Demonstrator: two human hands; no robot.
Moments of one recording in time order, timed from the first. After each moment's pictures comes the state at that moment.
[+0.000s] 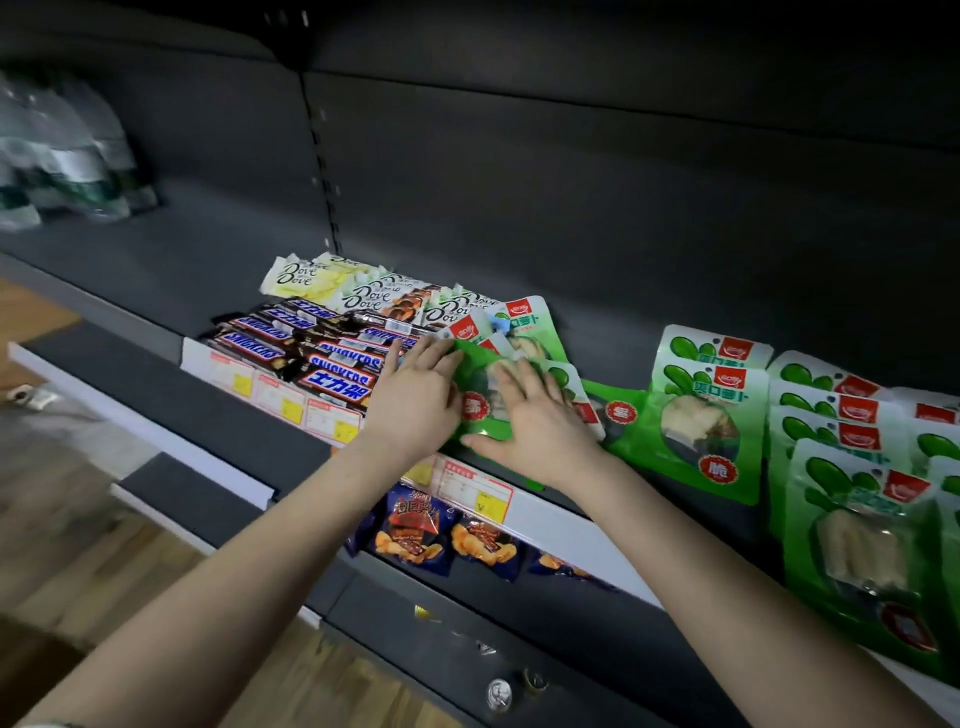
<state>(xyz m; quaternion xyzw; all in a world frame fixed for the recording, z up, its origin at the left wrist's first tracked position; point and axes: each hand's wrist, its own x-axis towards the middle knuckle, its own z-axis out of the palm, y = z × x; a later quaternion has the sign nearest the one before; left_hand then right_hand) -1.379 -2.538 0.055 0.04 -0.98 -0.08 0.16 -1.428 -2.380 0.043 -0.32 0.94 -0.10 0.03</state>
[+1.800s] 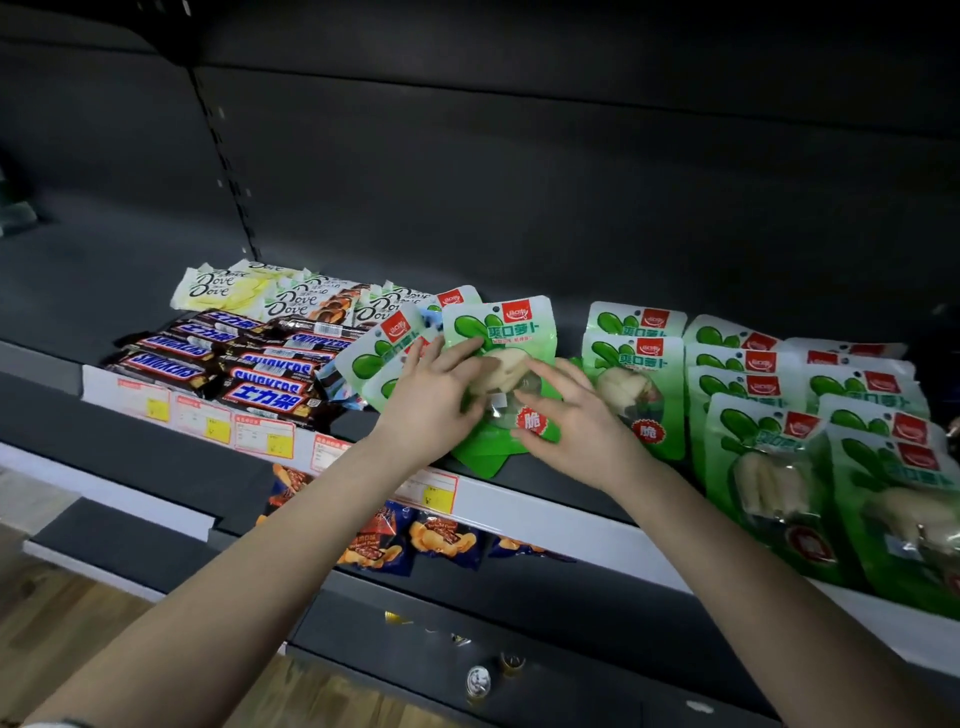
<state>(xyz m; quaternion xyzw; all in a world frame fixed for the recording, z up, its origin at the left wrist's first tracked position) -1.396 -2.477 0.054 -0.12 -0.97 -0.16 0.17 -1.418 -2.280 0.042 -0.34 0.92 -0.18 -0.10</state>
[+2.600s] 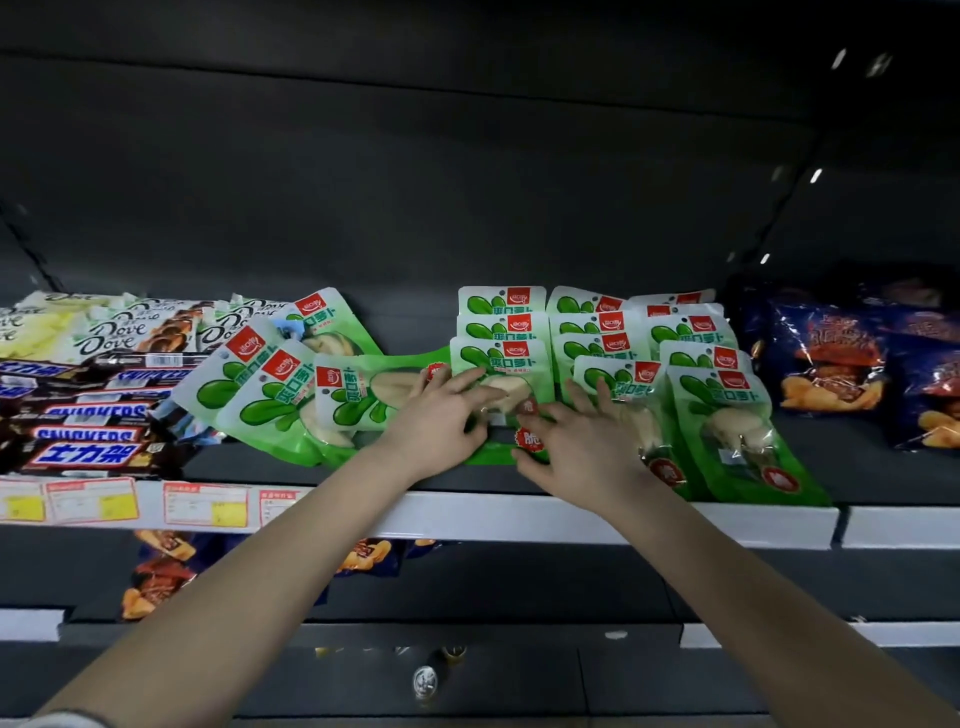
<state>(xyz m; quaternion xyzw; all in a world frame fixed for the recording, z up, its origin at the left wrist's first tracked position) -1.422 -2.375 0.035 -0.26 -0.95 -0.14 0.02 -1.373 -2.190 0.037 -0.14 0.98 0.10 -0.06</state>
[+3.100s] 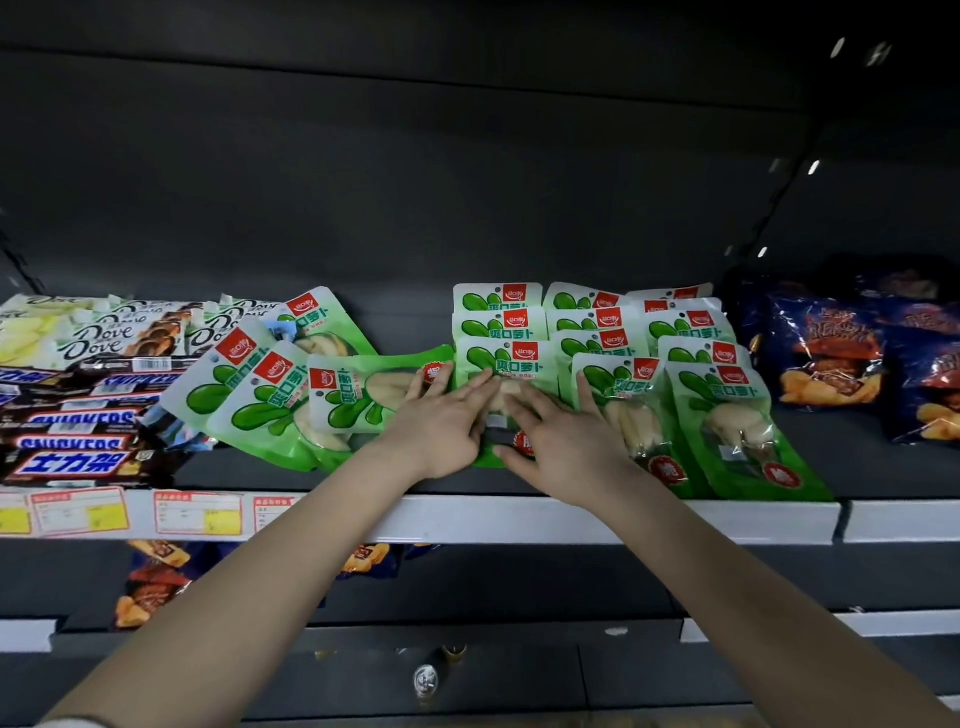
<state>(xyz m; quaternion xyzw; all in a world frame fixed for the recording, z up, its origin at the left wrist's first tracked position) -1.430 -2.372 0.031 -0.27 -0.96 -0.07 -0.05 -1.381 -2.201 0.035 -0.16 0.98 0.10 -0.03</state>
